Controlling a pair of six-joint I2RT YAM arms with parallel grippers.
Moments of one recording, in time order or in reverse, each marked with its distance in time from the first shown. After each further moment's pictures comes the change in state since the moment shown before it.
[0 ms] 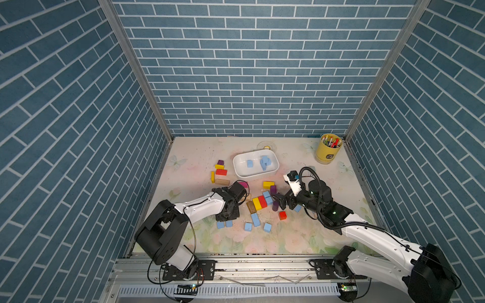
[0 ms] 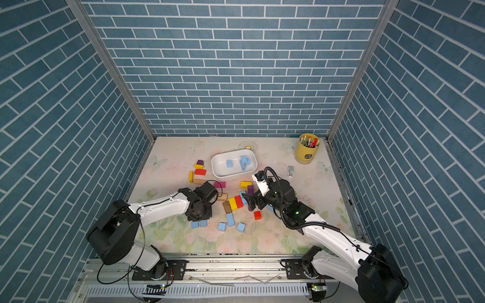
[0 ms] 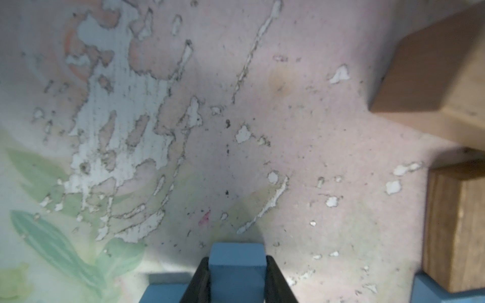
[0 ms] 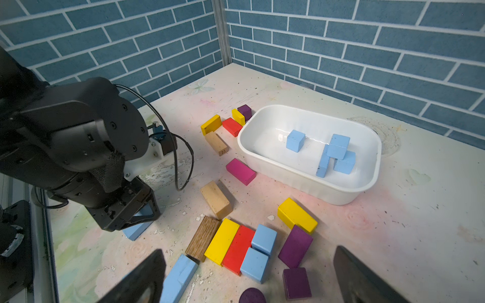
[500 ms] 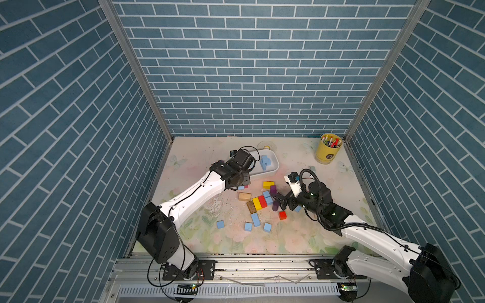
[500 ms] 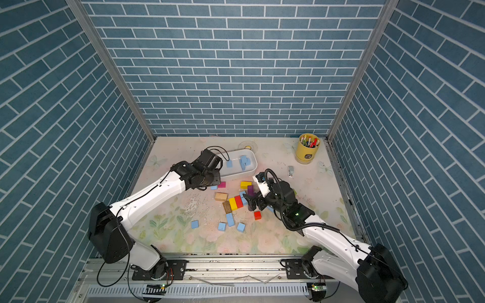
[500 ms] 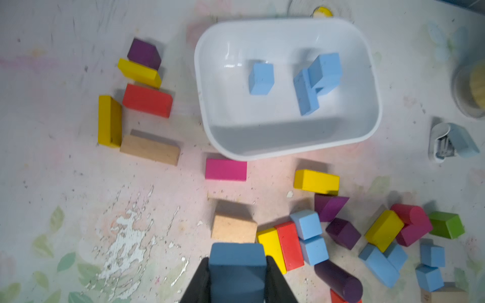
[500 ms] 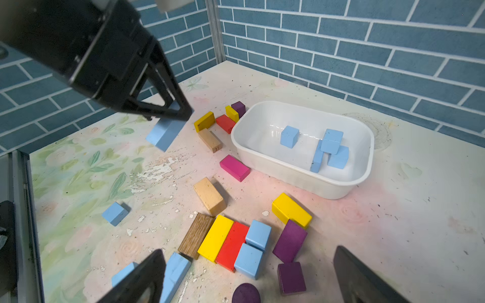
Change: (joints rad) left arm 0.010 0.061 0.578 -0.124 -0.119 0.123; right arm 0.000 -0.004 -0.032 0.029 0.032 -0.002
